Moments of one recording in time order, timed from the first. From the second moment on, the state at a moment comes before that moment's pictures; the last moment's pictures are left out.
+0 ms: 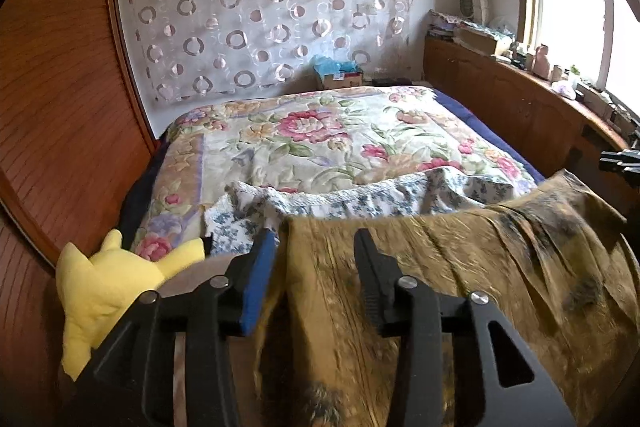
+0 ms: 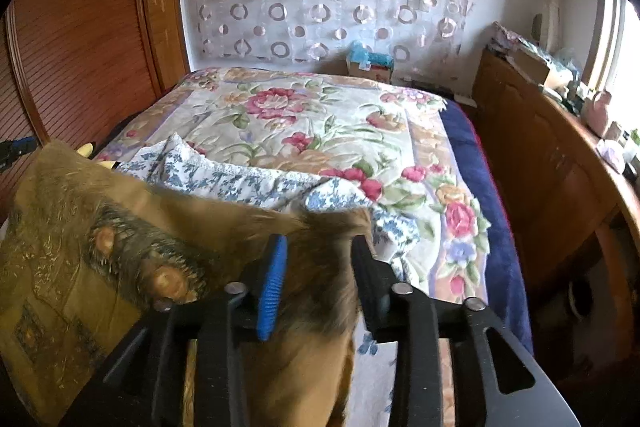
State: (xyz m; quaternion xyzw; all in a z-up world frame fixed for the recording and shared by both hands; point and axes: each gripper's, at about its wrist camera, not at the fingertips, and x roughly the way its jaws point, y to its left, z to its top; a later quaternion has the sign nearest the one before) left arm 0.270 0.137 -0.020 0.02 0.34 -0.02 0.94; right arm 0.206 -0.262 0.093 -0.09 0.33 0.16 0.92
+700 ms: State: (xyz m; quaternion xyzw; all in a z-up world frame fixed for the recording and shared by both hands) left arm 0.202 0.138 -0.050 -0.01 0.35 0.01 0.93; right arm 0.153 -0.298 0.056 -0.04 0.40 0.14 0.90
